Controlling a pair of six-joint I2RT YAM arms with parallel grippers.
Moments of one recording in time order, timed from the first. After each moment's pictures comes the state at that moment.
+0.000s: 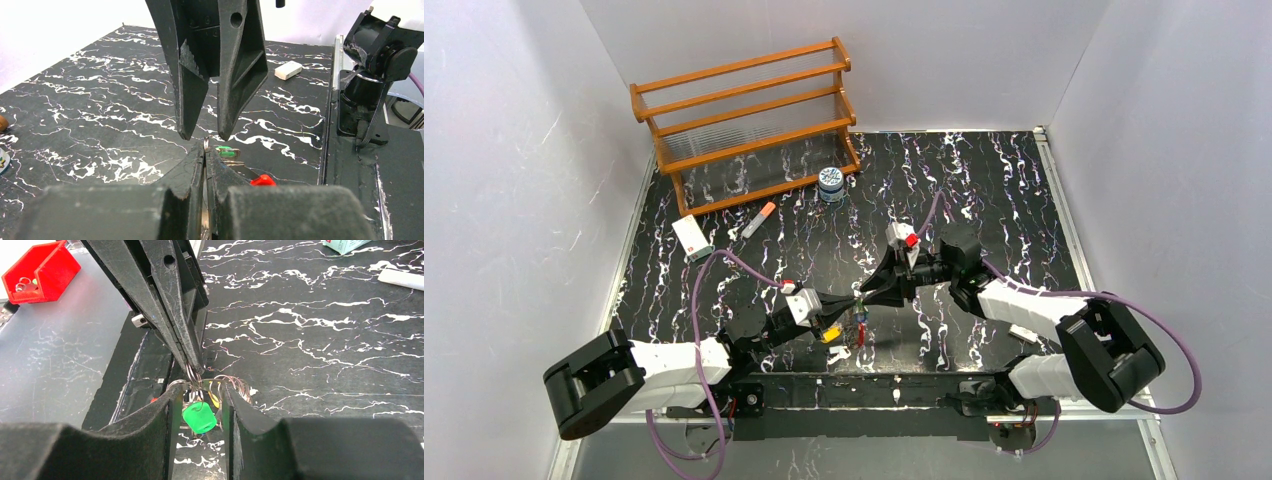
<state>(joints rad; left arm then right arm) -1.00 1.06 0.09 1.09 0.15 0.06 0.63 1.30 0.51 0.63 -1.12 0.06</state>
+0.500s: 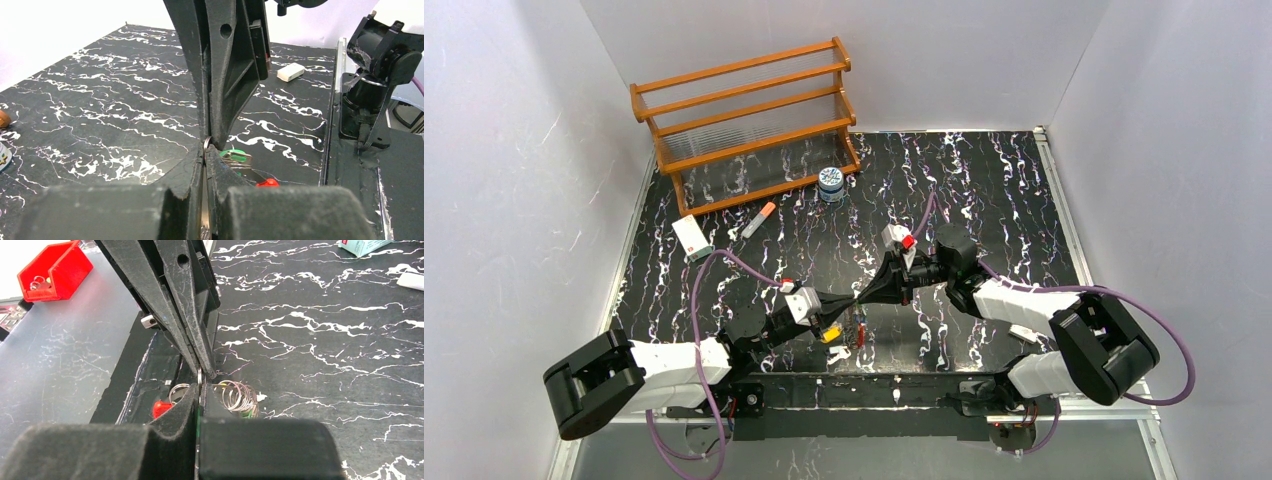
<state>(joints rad) -1.00 1.06 0.09 1.10 0.15 0.05 0.65 1.35 0.51 0.70 -1.14 0.10</state>
